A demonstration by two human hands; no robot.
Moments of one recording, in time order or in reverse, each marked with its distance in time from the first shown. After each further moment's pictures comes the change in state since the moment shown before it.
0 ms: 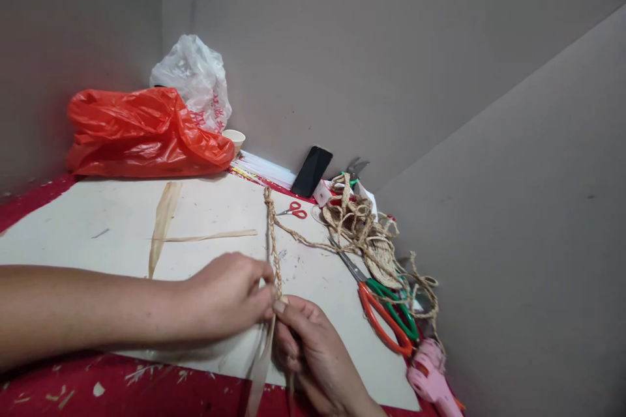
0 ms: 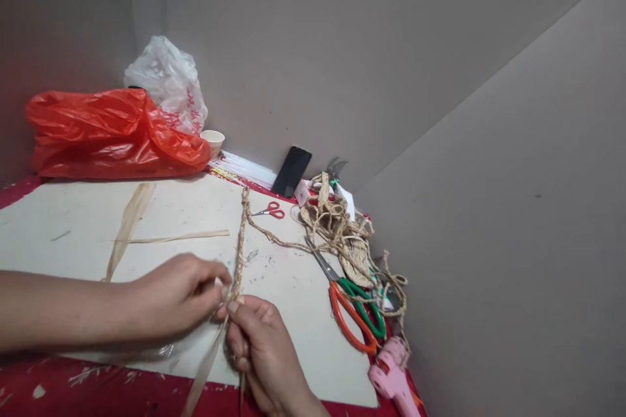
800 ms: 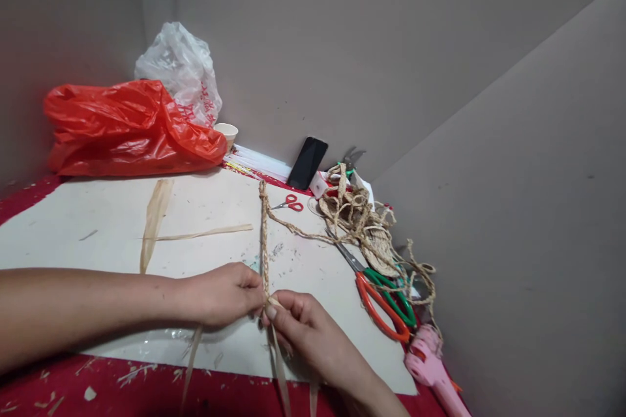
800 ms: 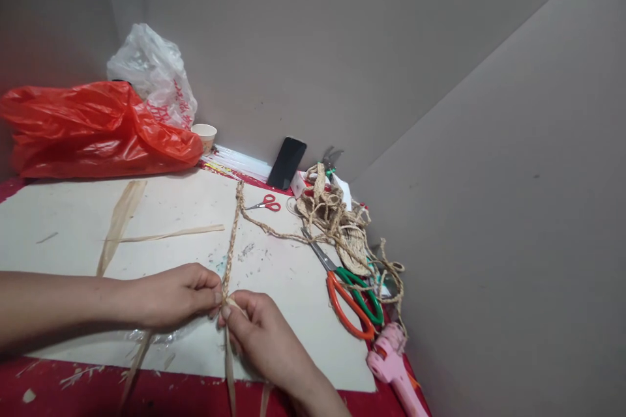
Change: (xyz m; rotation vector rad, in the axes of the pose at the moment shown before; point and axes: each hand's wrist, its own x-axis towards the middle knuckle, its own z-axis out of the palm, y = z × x) left_hand 0.016 -0.021 0.012 -0.304 -0.291 -0.130; right_hand 0.001 -0.017 -0.020 -0.609 -0.152 -0.019
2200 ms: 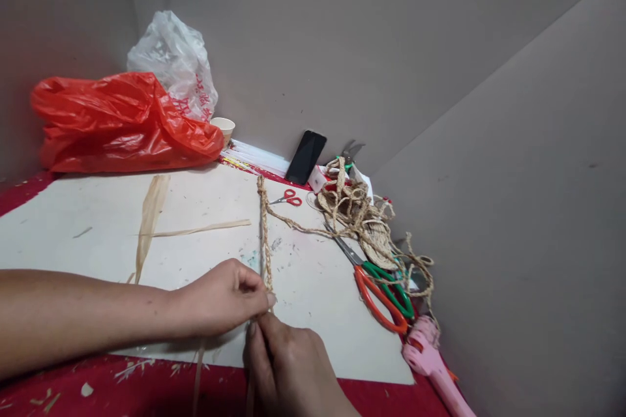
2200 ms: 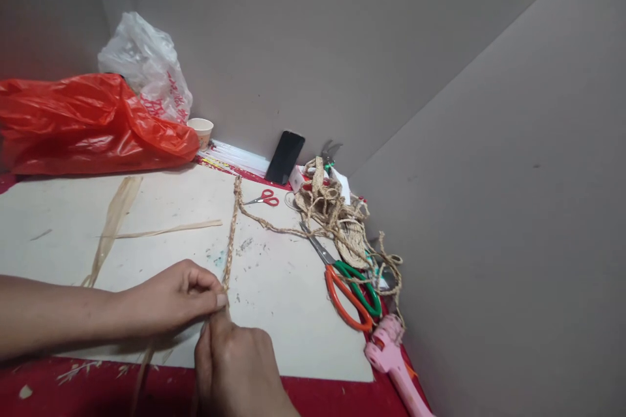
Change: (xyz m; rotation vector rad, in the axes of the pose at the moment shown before) left_hand -0.003 -0.001 0.015 -0.214 0.110 0.010; right_hand -0.017 0.007 0.043 -1.090 0.327 -0.282
